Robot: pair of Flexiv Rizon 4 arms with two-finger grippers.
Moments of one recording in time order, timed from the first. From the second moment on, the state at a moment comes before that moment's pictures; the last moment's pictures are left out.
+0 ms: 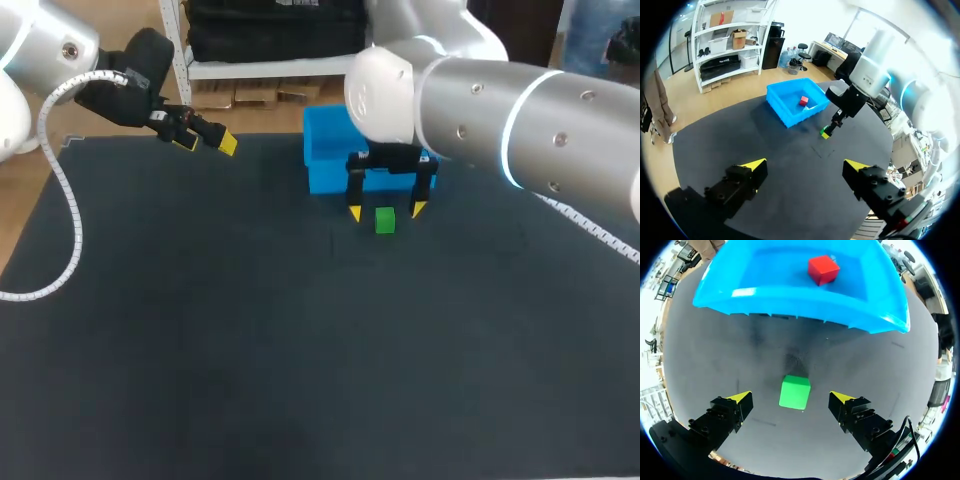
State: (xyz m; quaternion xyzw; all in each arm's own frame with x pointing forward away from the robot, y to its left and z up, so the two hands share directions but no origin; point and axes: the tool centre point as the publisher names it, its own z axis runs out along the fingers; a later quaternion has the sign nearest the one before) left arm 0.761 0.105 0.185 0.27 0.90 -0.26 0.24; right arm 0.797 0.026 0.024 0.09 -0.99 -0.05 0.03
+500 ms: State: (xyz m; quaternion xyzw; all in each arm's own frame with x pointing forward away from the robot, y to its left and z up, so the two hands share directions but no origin) left arm 0.761 0.105 0.185 0.27 0.90 -0.26 0.24; right arm 0.796 0.024 0.003 0.09 -0.99 -0.05 0.03
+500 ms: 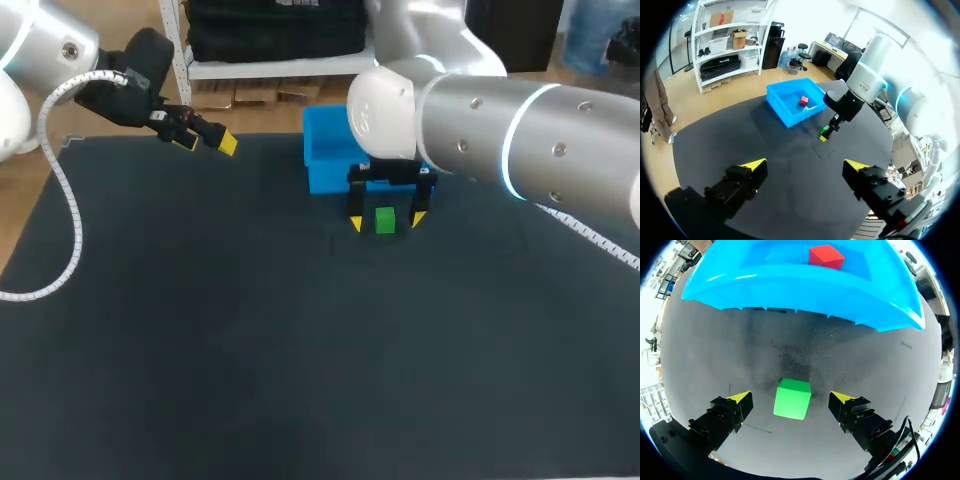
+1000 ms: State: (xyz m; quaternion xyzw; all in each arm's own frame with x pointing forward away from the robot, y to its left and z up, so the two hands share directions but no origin) left arm 0.761 0.105 0.185 0.27 0.90 -0.26 0.24; right arm 0.800 0.031 -0.008 0.08 -1.00 -0.02 0.02
